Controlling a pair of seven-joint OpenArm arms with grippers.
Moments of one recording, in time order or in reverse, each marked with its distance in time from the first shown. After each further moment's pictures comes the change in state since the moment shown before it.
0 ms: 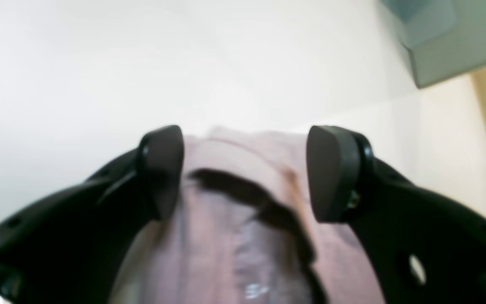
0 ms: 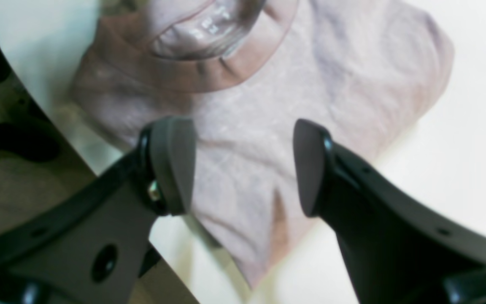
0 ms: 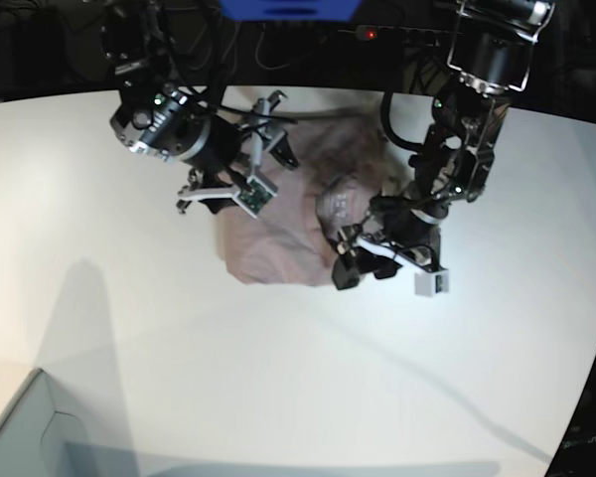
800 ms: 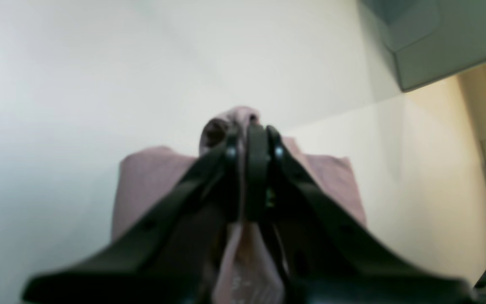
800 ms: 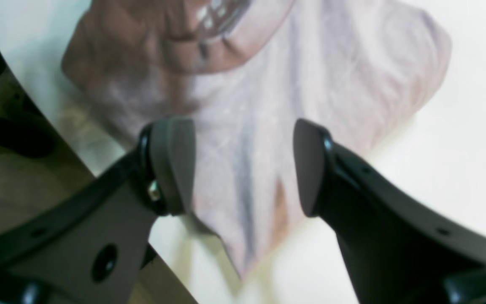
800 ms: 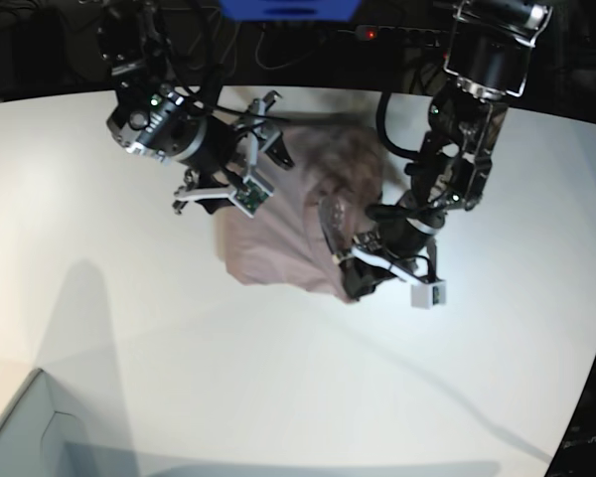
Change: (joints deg) left arm -1.2 -0.2 0.3 2.6 -0.4 0.2 0.7; right arm 0.2 0.8 0.0 -0.1 0.0 0.0 0.0
